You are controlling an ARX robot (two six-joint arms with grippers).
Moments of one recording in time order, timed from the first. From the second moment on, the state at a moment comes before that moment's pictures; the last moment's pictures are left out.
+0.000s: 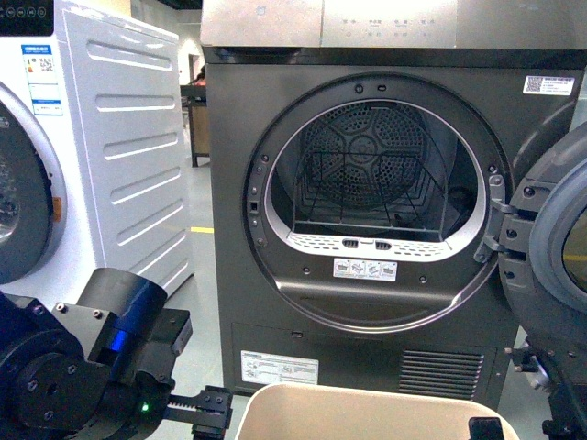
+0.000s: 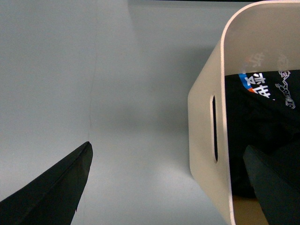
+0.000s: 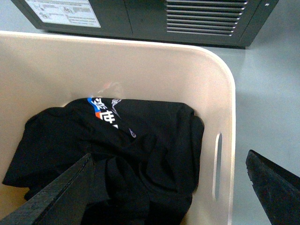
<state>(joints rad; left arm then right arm) -0.21 2.20 1.10 0.29 -0.08 -0.02 0.04 2.11 0.77 0.65 -0.07 0.04</state>
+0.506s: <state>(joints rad) -0.25 2.41 1.20 0.31 0.00 -0.09 0.06 2.36 1.02 0.55 0.02 -0.02</state>
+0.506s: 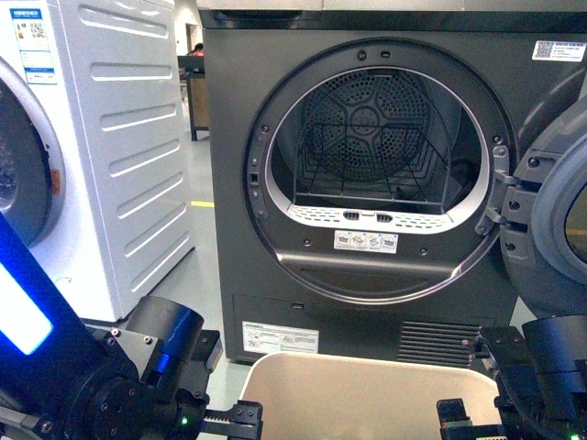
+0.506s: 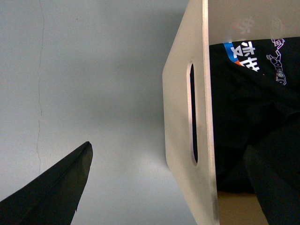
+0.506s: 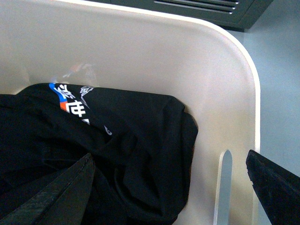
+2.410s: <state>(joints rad) -0.26 2.47 1.23 0.33 -0.02 -0.10 -0.04 2.52 1.08 0.57 0.09 -0.02</state>
